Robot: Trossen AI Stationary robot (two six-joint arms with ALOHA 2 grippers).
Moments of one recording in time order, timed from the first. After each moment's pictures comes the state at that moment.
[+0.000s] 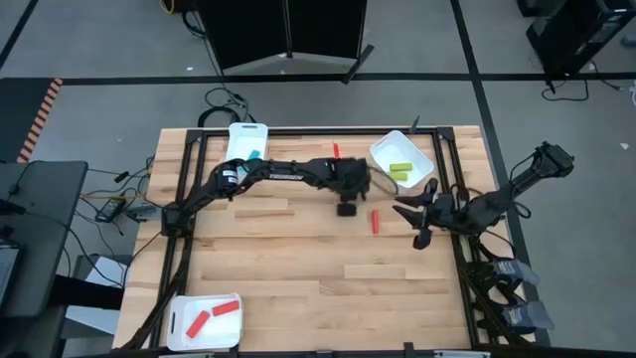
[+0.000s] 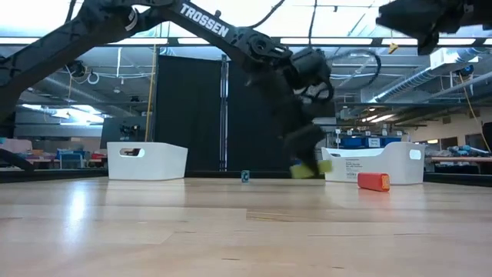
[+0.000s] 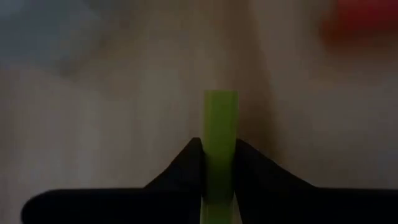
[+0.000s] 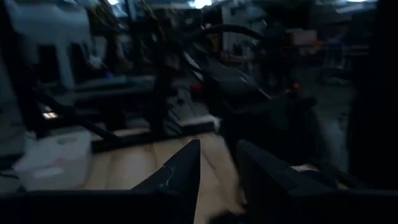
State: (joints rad) left arm 0.19 2.38 1.97 -0.60 -0.11 0.32; right arm 0.56 0.60 0.26 0.40 0.87 0.04
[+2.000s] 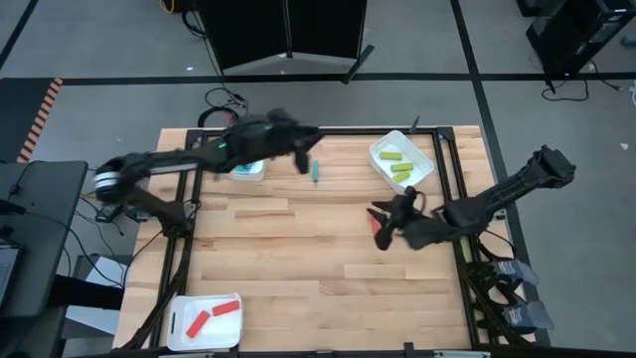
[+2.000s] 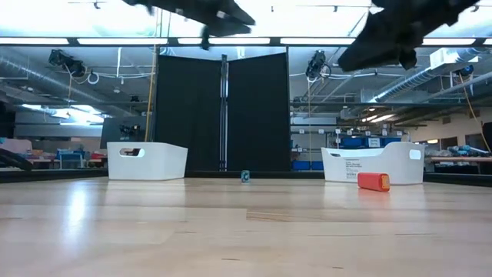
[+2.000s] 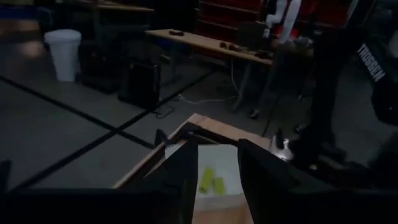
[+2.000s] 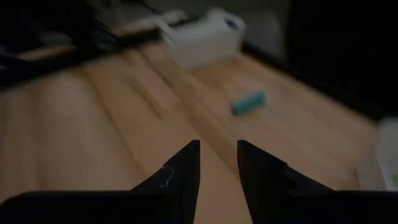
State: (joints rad) left arm 0.31 1.42 1.17 0.17 -0.09 -0.17; right arm 0.42 1.12 0.67 -0.22 0.87 0.62
